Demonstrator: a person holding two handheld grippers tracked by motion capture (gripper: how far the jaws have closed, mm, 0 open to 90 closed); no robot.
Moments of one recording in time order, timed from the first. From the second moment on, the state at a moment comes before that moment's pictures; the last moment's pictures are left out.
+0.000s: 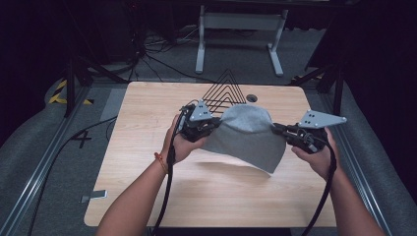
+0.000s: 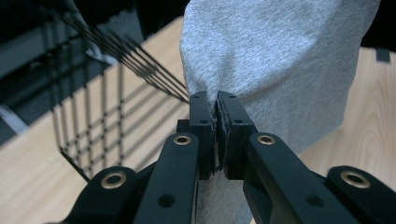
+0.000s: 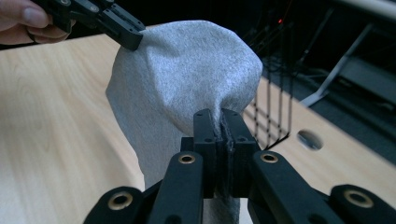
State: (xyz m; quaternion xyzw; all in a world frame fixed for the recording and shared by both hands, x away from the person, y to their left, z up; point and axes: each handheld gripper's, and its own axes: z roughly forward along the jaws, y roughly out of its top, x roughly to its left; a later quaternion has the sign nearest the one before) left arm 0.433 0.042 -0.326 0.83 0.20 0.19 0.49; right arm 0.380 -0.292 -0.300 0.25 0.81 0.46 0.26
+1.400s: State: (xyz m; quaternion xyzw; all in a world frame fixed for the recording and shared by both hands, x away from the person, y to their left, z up) left arm 0.531 0.035 -0.224 0.76 0.24 0.34 0.49; right arm 0.510 -0.263 -0.177 0.28 0.75 0.46 0.38
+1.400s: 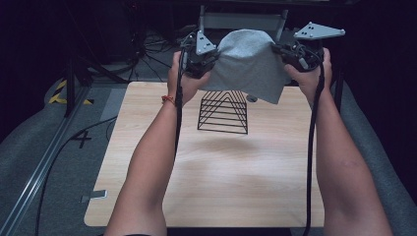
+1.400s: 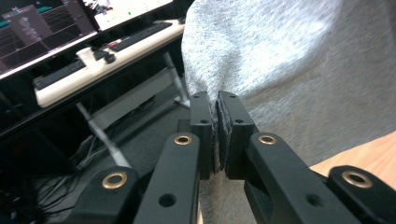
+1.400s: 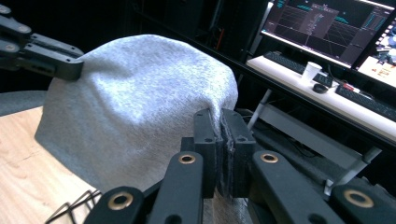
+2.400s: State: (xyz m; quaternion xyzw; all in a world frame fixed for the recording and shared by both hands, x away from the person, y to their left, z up) left arm 0.540 0.061 -0.231 0.76 0.26 0.30 0.52; right arm 0.526 -0.248 -0.184 0.28 0.75 0.48 0.36
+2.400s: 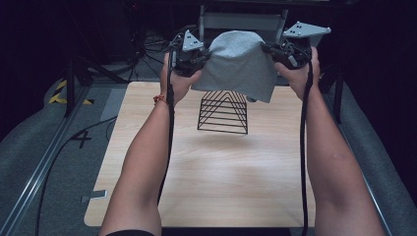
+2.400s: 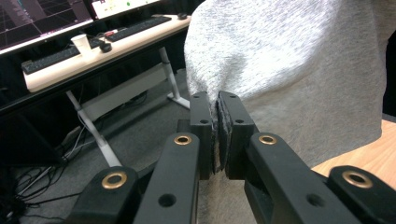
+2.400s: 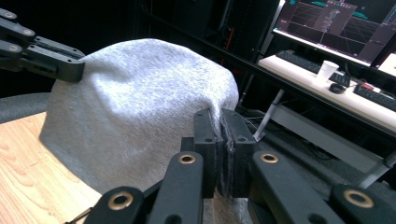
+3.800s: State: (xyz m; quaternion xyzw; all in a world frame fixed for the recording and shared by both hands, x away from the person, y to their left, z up) left arm 0.539 0.050 -0.223 0.76 0.25 0.32 0.51; right arm 0.522 -0.258 -0.183 0.28 0.75 0.47 0.37
